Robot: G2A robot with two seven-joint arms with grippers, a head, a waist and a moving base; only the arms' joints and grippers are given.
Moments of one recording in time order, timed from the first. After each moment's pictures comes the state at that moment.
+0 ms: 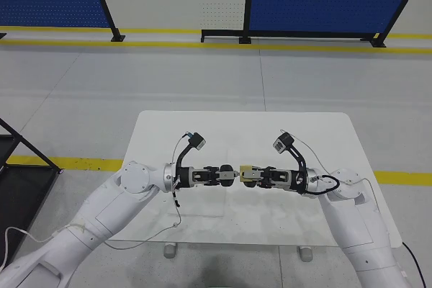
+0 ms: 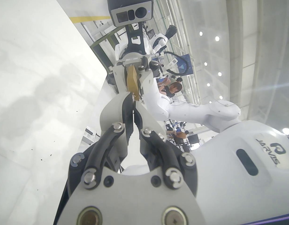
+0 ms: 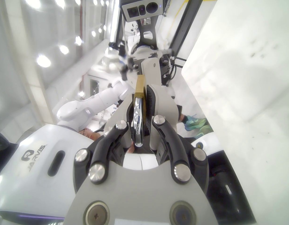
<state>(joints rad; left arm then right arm) 1.03 -0.92 -0.85 -1.48 -0.52 -0.51 -0.89 -1.13 -1.26 1.24 -1.40 0.37 -0.20 1.30</state>
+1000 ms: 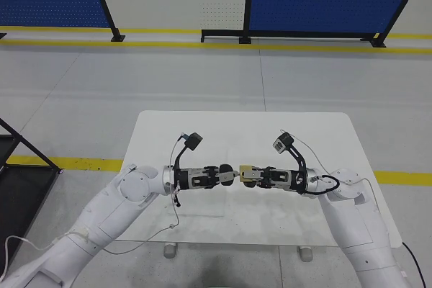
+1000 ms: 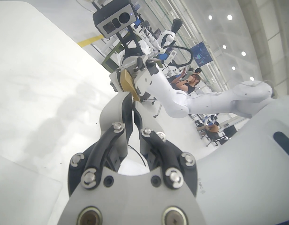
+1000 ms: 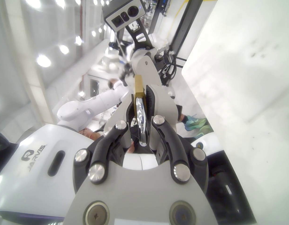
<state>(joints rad) 1.11 -0.95 -0.93 -1.52 -0.25 -0.70 -0.74 -1.13 -1.26 1.24 -1.40 0.37 -0.20 1.30</state>
